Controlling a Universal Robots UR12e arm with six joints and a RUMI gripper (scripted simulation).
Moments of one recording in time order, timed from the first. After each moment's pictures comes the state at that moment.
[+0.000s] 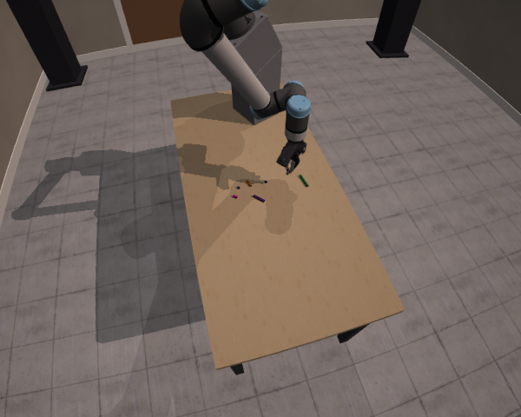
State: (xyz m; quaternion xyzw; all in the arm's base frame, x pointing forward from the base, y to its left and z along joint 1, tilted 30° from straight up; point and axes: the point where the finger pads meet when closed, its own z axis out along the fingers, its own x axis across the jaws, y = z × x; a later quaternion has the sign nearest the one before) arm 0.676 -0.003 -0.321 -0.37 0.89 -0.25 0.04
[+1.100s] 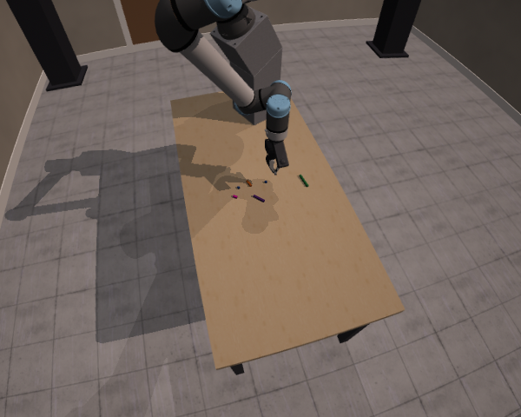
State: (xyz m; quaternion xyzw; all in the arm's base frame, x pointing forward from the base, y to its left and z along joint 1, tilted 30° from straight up) arm 0.665 -0.062 -0.296 -0.72 0.65 -0.24 -0.08
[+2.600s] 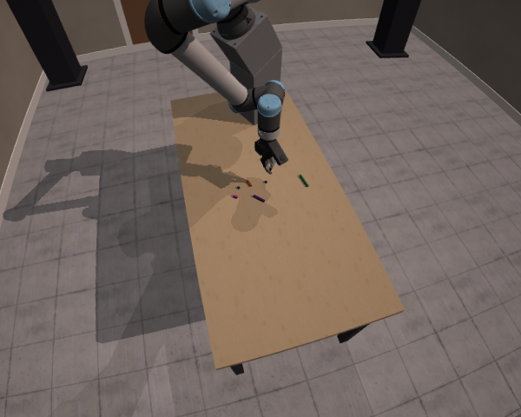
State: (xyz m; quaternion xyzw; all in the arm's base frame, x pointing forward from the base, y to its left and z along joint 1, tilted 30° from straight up) arm 0.655 -0.086 -0.288 -0.83 0.50 -0.23 -0.12
